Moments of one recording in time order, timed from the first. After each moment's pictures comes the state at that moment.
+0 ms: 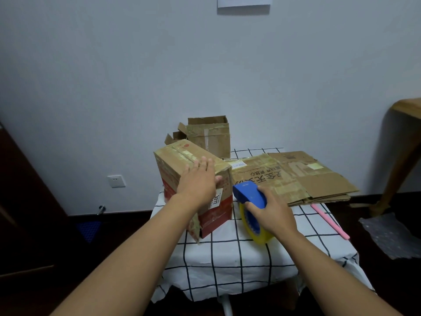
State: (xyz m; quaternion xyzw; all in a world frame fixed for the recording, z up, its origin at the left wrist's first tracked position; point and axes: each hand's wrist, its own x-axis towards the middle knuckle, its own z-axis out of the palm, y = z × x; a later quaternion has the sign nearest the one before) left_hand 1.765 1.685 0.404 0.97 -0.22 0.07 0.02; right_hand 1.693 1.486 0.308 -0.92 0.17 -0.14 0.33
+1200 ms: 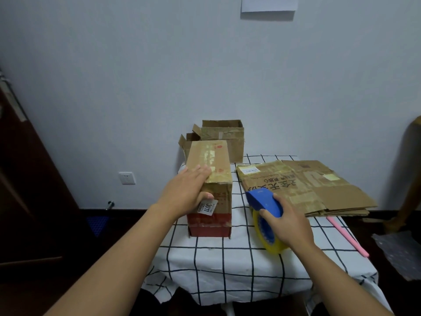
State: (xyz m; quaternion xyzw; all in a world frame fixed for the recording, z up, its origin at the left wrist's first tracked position) left_hand 1.772 1.766 0.398 0.94 -0.30 0.14 0.06; right_hand 1.696 1.488 0.302 -0.92 0.19 -0.14 0.33
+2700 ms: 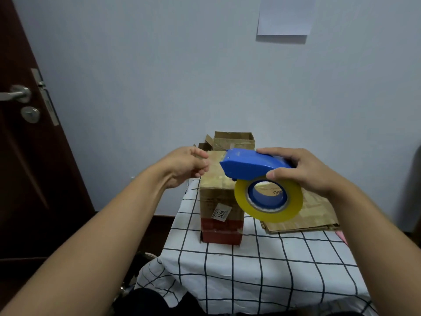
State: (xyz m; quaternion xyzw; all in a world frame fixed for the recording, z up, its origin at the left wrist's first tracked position) left_hand 1.752 1.798 0.502 0.74 -0.10 -0.12 0.66; right_hand 1.685 1.507 0.502 -0.86 -0.22 -0.07 0.46
